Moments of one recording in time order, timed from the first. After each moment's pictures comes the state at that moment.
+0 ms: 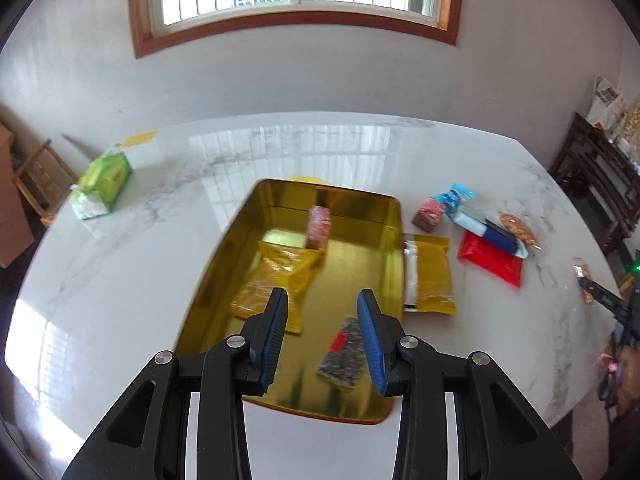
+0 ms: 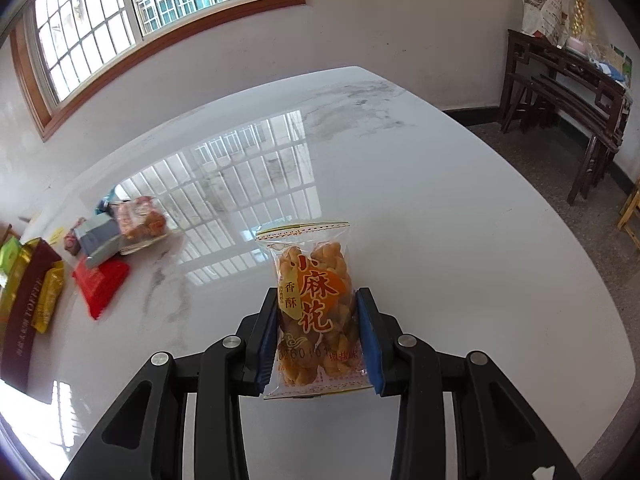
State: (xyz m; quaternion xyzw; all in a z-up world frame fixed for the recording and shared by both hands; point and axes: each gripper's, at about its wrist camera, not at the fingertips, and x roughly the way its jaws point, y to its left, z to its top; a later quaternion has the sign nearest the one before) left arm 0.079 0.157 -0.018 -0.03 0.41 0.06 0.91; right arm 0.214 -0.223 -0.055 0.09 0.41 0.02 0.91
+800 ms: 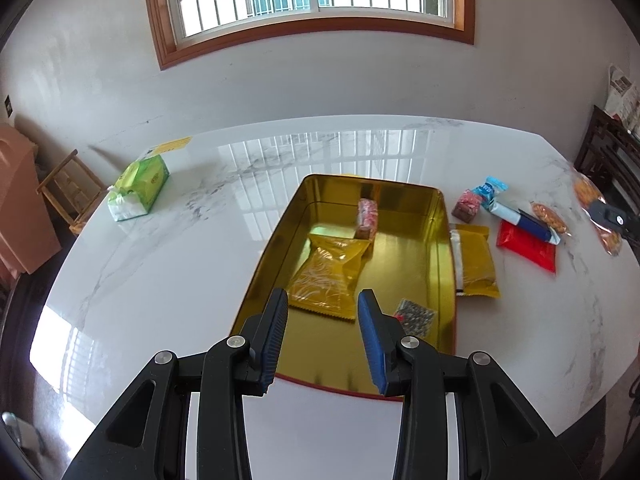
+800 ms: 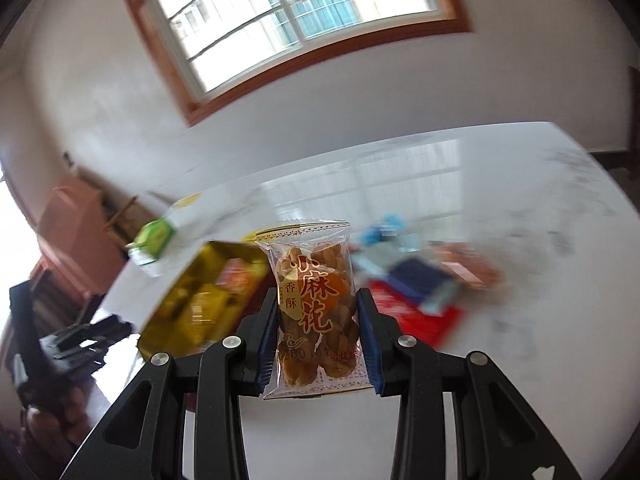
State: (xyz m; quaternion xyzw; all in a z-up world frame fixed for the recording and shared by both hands) left arm 0.055 0.181 -0.026 0.00 0.40 0.09 0.91; right arm 0.199 0.004 0.049 0.10 0.36 0.28 0.88
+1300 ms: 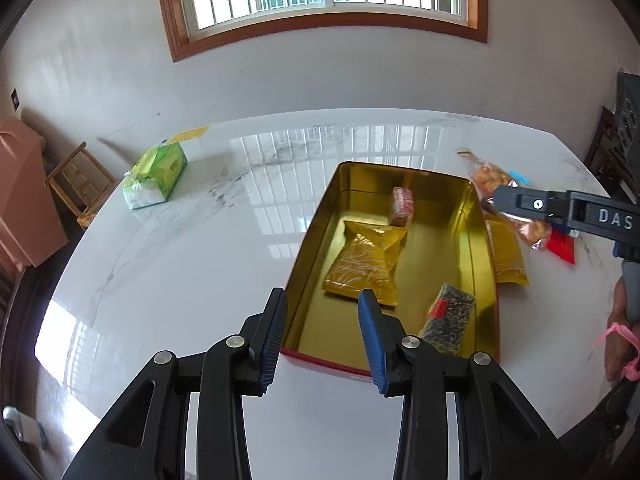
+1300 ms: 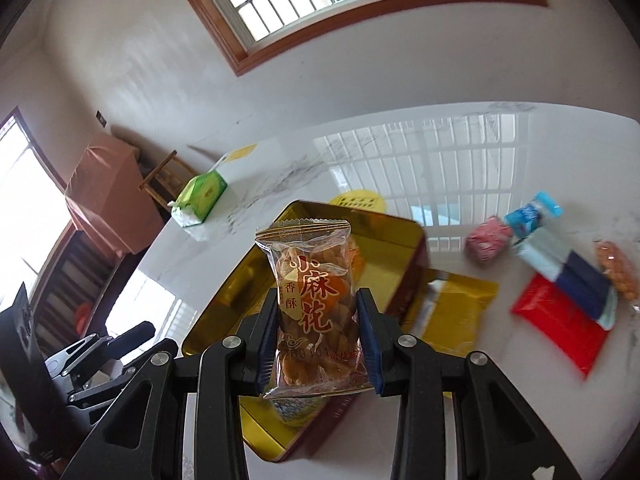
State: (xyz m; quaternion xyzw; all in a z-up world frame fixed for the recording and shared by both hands) left arm 0.044 0.215 -0.036 -0.01 0.41 0.11 0.91; right arm 0.213 0.135 0.026 0.07 0.42 0.35 0.84
